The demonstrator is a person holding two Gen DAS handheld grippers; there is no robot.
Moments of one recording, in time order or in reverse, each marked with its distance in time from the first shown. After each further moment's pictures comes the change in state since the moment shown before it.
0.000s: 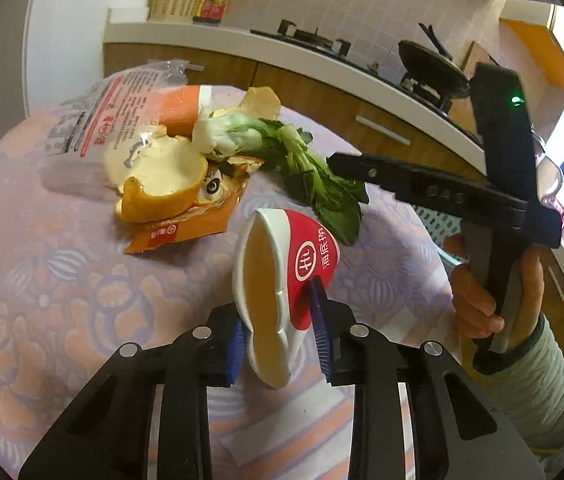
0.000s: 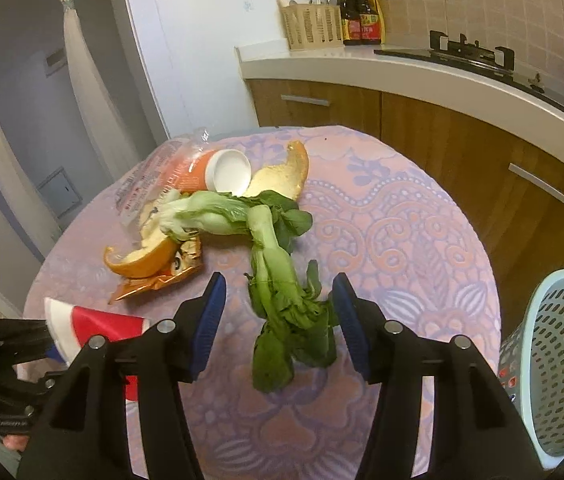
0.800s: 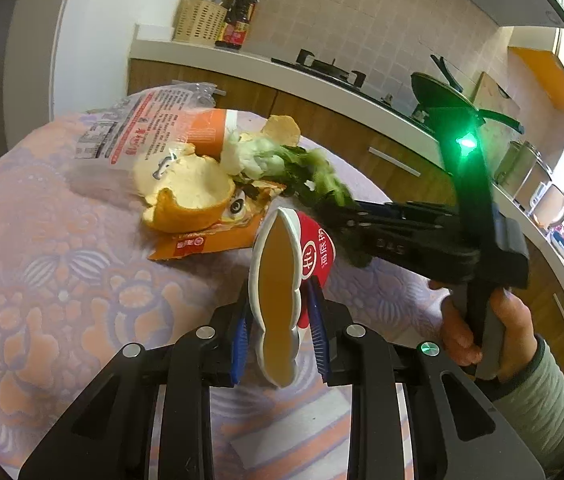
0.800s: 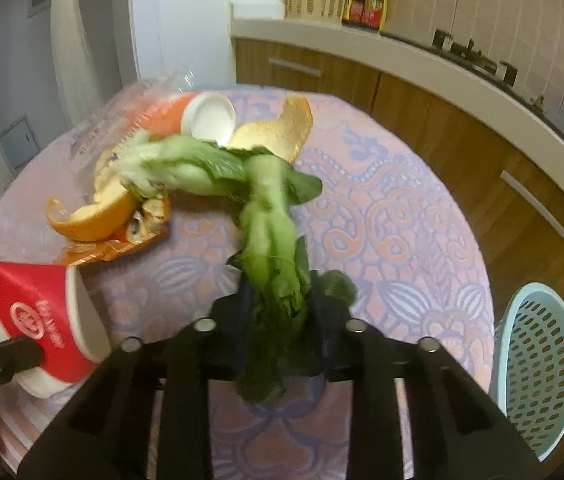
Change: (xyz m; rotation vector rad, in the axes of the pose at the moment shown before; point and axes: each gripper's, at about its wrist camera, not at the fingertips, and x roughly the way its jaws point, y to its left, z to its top) left arm -0.022 0.010 -0.008 -0.045 -0.107 0.036; right arm 0.024 0.026 -0.011 -0.125 0.058 -0.180
